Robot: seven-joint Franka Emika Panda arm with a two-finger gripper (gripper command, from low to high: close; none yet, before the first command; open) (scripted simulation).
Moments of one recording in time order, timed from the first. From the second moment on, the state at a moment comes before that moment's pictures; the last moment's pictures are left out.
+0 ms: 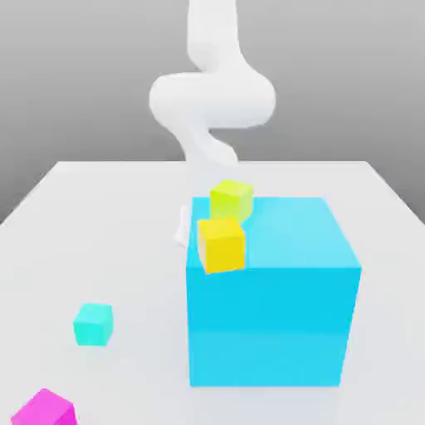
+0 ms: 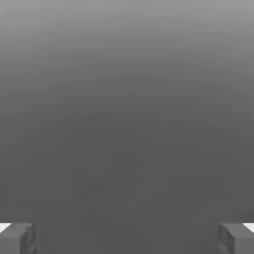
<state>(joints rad) -0.01 -0.71 -0.02 -2.29 0.01 2.32 0.80</state>
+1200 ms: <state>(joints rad) -0.23 0.55 -0.16 -2.16 0.20 2.70 0.72</state>
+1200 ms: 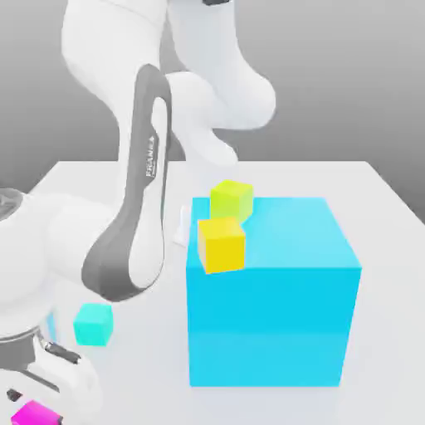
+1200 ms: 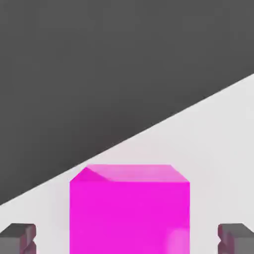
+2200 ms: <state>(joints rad) 0.05 -0.26 -0.03 -2.36 -0.09 2.16 0.62</state>
